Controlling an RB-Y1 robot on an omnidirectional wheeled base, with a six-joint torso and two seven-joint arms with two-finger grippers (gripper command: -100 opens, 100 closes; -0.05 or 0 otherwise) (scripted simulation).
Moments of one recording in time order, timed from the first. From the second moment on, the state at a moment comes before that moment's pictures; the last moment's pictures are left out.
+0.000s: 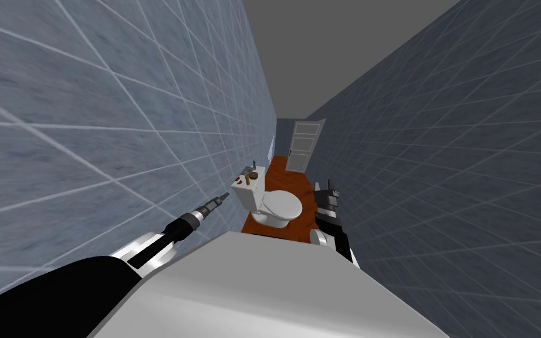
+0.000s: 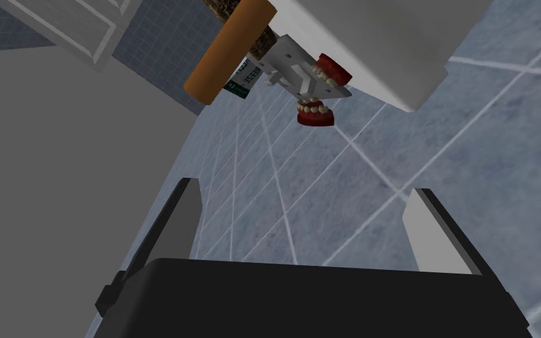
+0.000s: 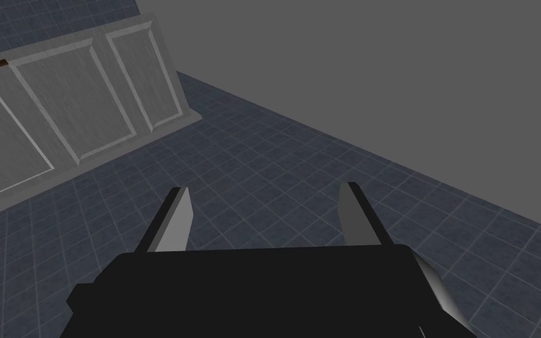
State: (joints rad) left arm 0.90 0.80 0.16 -2.27 -0.06 0.00 -0.09; right arm 0.50 0.02 0.04 -2.25 -0.09 -0.39 -0.11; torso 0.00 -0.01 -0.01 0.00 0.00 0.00
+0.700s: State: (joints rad) left arm 0.93 0.87 0.15 -2.23 -0.03 0.10 -0.16; right arm 0.50 0.02 0.04 -2.25 -0.09 -0.39 -0.11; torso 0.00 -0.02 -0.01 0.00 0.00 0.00
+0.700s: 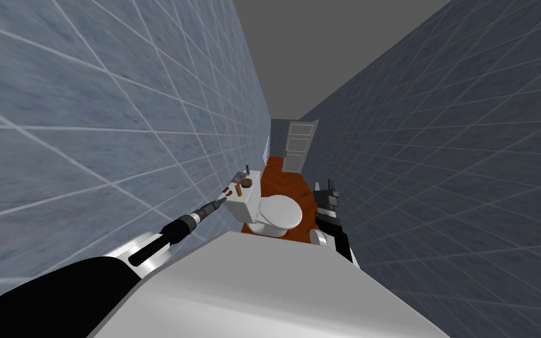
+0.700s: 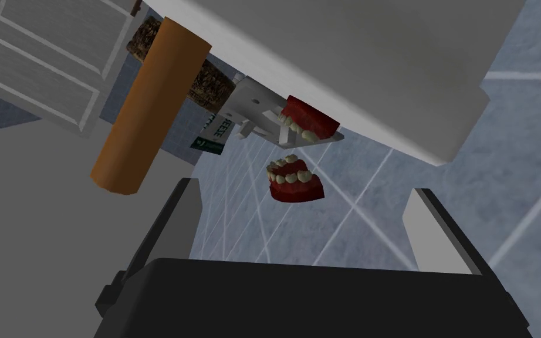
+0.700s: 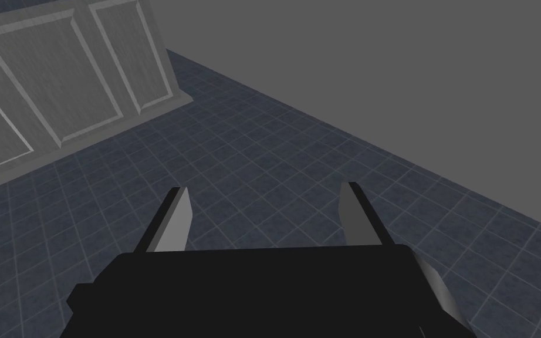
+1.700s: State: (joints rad) left arm 0.81 0.87 0.14 -2.16 -0.01 0.18 -0.16; right arm 0.50 0.02 0.04 -2.25 -0.09 -0.39 -0.11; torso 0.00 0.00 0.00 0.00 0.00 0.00
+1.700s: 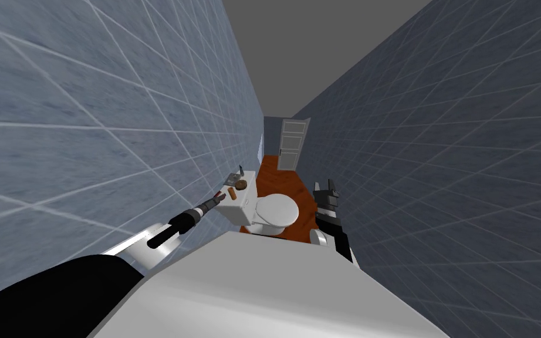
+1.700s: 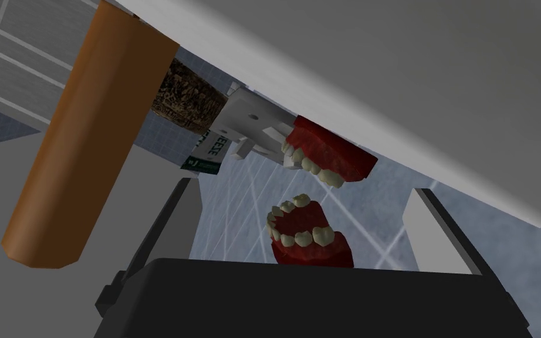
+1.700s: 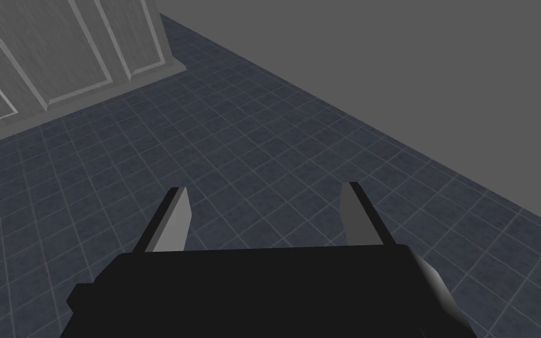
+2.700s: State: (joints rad) left arm 0.90 0.88 0.15 -2.21 -0.02 0.13 -0.17; right arm 0.50 0.02 0.04 -2.25 -0.09 -0.39 -0.11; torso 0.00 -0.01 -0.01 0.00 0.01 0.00
